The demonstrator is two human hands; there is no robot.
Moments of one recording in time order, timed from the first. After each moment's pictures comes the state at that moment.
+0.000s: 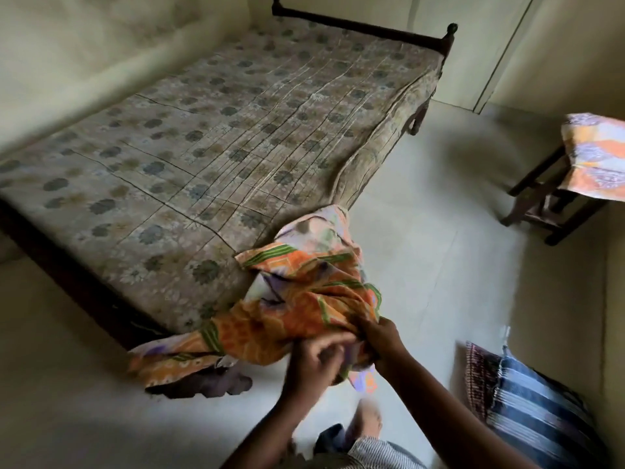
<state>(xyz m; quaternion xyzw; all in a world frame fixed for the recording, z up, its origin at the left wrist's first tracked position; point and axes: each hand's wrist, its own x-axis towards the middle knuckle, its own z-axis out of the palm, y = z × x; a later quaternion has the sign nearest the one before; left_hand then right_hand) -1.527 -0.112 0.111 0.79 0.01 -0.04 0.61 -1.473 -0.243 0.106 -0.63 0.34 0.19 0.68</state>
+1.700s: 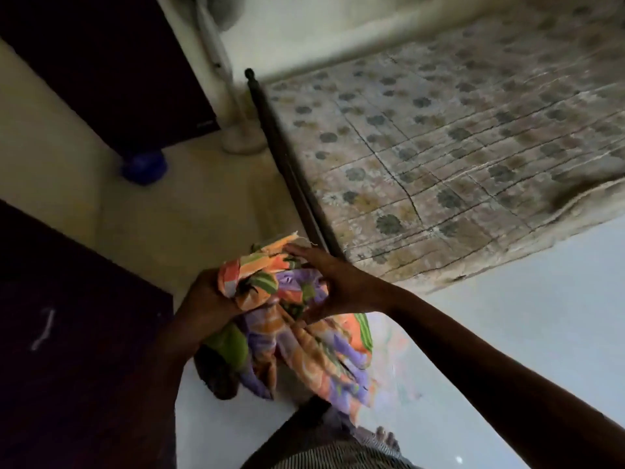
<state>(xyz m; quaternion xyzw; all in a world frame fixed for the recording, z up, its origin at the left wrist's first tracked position) -1.726 0.168 0.246 0.80 0.30 0.14 0.50 -1.552 0.020 0.208 -0.64 -0.59 0.32 0.37</state>
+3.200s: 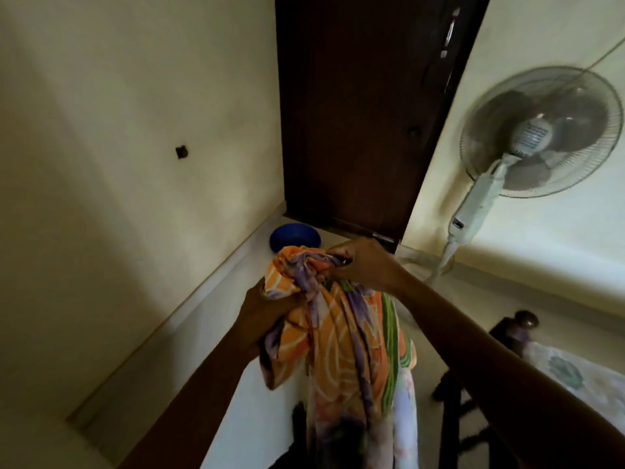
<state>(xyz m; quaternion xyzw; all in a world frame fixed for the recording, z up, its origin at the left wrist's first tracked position) -1.572 0.987 0.225 0.44 0.52 0.43 0.59 -1.375 1.038 0.279 -0.51 -0.81 0.23 0.17</state>
